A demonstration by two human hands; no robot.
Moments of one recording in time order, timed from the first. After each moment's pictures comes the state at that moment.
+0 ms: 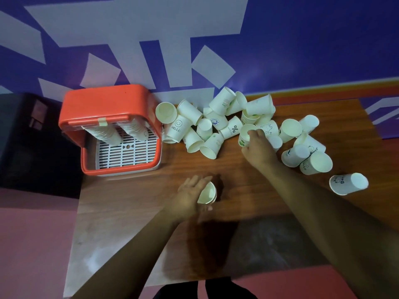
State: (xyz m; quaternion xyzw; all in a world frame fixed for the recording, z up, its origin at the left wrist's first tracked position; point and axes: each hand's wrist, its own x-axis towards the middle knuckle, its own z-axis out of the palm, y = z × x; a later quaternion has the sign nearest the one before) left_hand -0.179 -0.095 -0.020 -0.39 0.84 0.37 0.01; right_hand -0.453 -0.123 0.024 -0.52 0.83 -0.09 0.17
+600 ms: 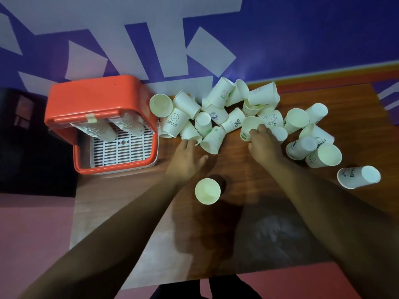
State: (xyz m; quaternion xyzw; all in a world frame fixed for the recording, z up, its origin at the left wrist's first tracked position) left_hand -0.222 -0.169 -0.011 -0.52 0.78 0.33 -0.08; right_hand -0.476 -0.129 -0.017 -0.59 0.80 0.02 0.08
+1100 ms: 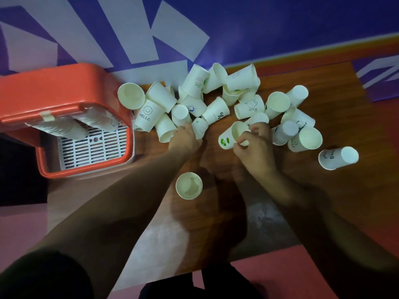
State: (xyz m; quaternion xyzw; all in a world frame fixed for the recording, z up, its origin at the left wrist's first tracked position) left_hand -0.305 -0.204 -0.047 -0.55 0.79 0.27 0.08; right_hand -0.468 -0.061 -0.009 -0.51 0.81 -0.28 0.09
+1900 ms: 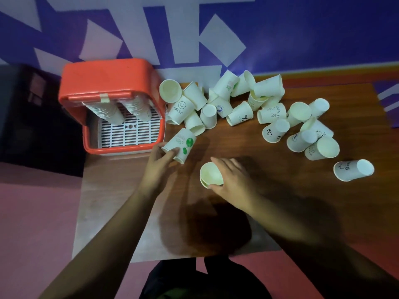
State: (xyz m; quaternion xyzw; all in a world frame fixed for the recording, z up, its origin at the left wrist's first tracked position) left_hand -0.140 -0.123 0.013 -0.55 0.29 0.70 -0.36; right_hand -0.343 -0.019 0.014 -0.69 0.68 -0.15 0.20
